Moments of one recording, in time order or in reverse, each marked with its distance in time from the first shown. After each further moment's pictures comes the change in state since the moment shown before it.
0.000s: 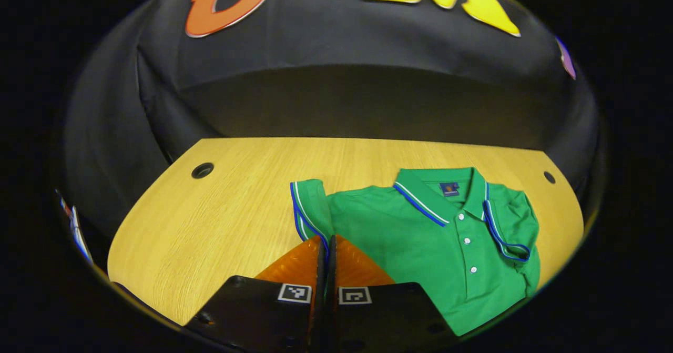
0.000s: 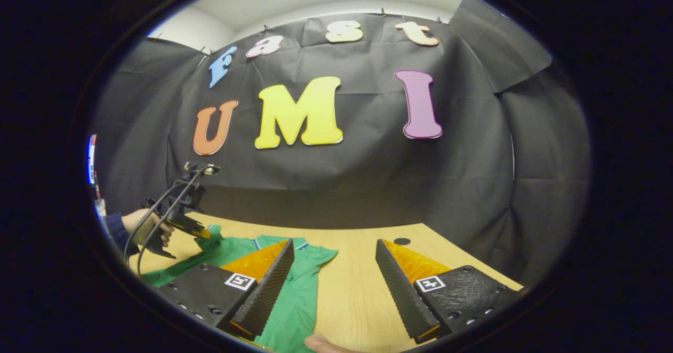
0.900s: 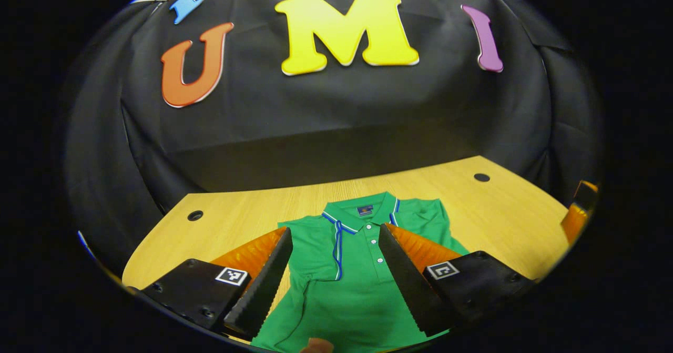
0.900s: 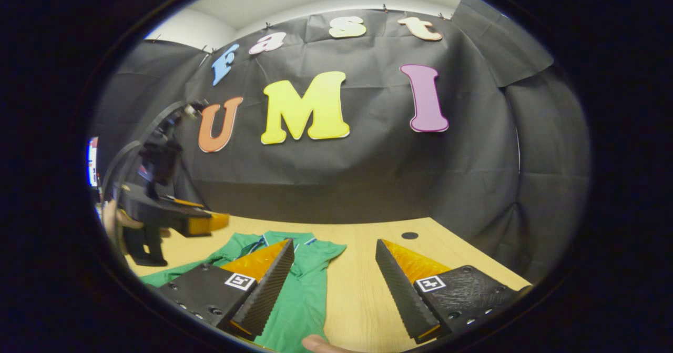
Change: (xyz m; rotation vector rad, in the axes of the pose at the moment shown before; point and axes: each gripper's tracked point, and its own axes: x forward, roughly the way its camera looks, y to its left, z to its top) left arm -0.171 -0.058 0.047 0.001 -0.391 -0.100; right arm -0.008 0.014 -0.012 -0.001 0.037 0.024
